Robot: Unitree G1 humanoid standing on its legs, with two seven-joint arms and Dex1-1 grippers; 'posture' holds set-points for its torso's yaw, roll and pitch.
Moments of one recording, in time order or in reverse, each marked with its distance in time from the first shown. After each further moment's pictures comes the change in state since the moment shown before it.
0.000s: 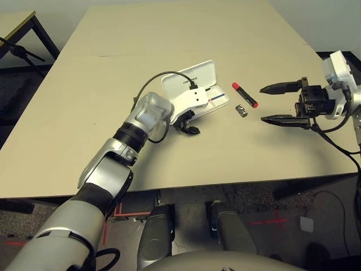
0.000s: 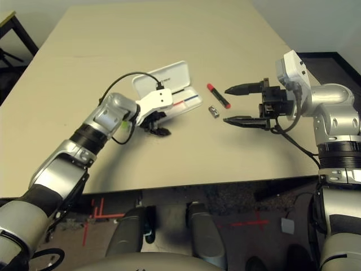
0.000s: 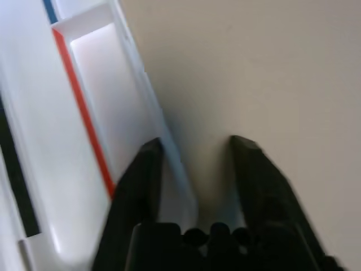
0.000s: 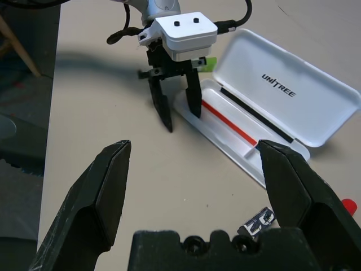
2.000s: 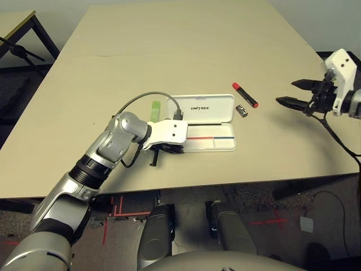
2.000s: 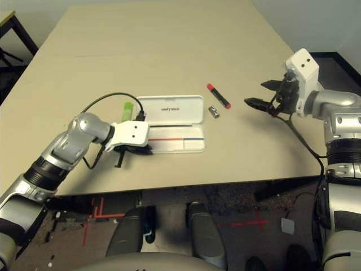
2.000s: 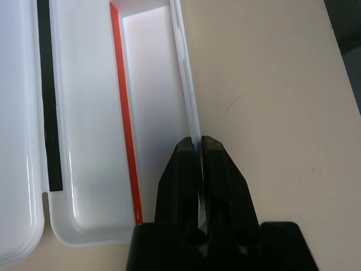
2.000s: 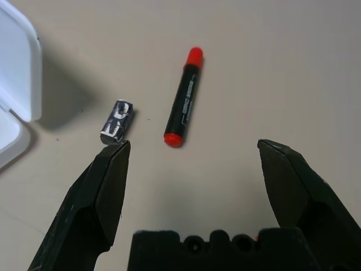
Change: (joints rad) left arm 0.367 0.321 0.014 -0.629 -0.060 -0.100 -0.218; right arm -0.062 0.026 0.005 0.217 -0.258 0.200 -0.542
